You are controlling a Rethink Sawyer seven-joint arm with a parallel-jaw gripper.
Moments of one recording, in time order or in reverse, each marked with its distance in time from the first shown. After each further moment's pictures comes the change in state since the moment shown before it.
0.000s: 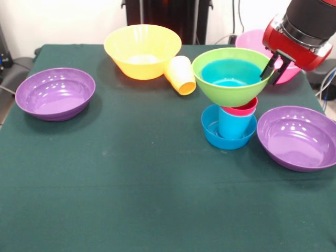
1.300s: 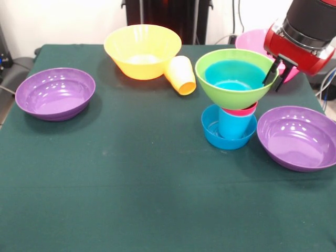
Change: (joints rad) arm 0.000 -0.004 0.000 0.023 0.032 -0.079 0.000
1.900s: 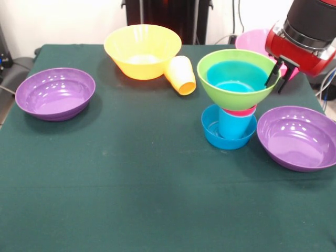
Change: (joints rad) arm 0.000 -0.002 0.000 0.014 0.031 -0.031 0.000
